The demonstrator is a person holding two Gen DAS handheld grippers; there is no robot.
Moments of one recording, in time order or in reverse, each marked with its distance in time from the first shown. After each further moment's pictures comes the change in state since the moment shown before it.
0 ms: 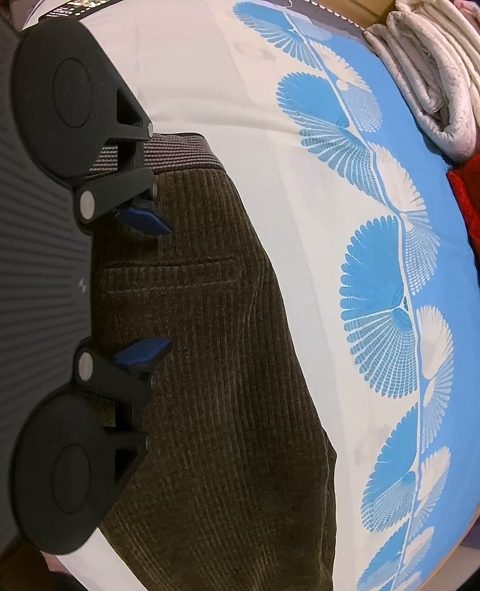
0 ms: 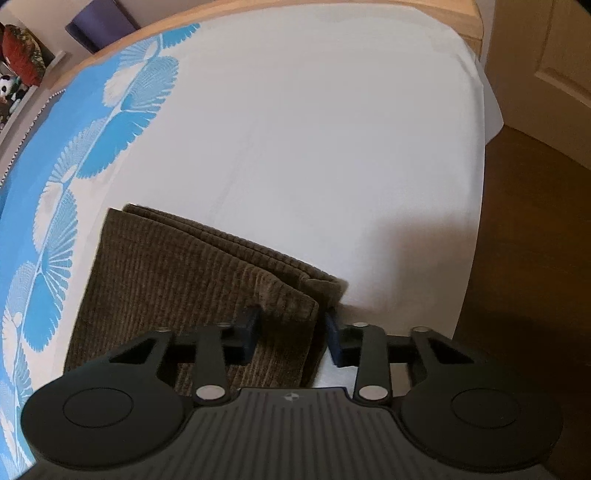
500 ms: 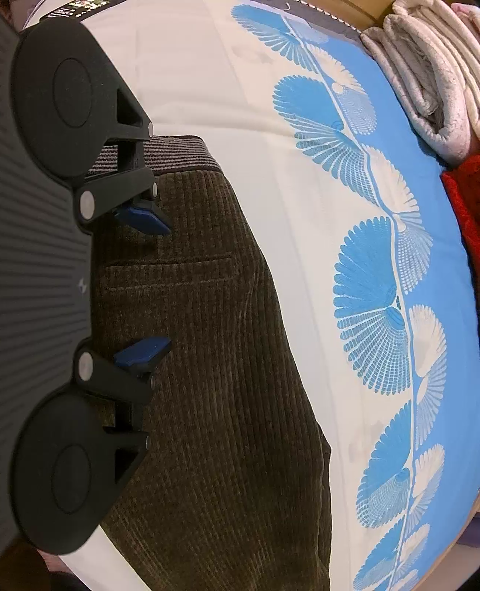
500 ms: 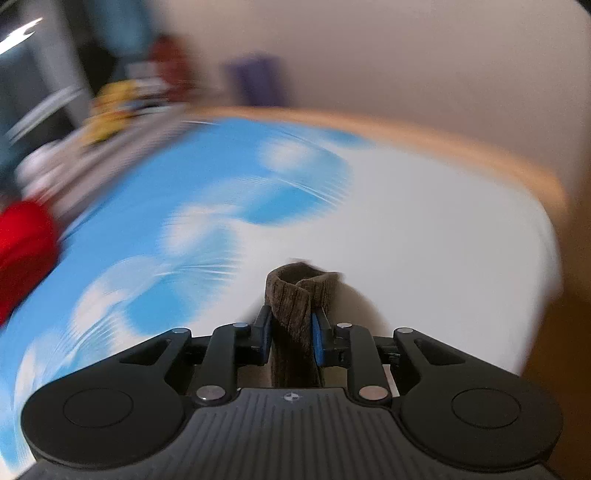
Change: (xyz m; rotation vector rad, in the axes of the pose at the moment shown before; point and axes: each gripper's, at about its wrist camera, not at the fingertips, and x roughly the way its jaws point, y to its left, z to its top) left arm -0.009 -0.001 -0.002 0.001 -0.021 -0.004; right arm -0.134 0.116 -0.074 -0.467 -0.364 0.236
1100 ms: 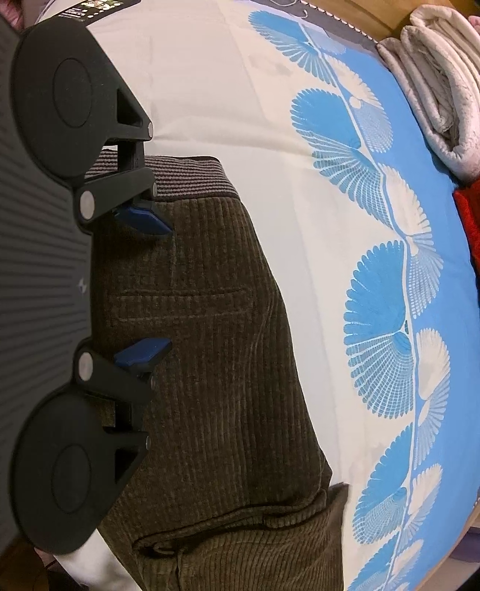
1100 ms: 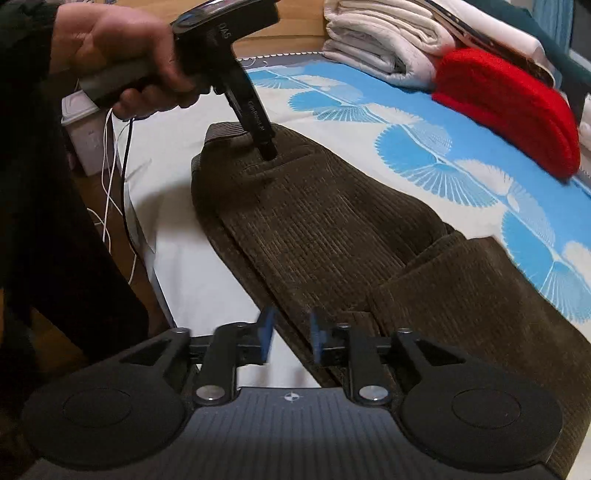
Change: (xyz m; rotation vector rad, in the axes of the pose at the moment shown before) left arm 0.006 0.023 -0.008 -0.036 0.018 0.014; right arm -0.137 0.244 -0.286 -1.258 0.271 0.968
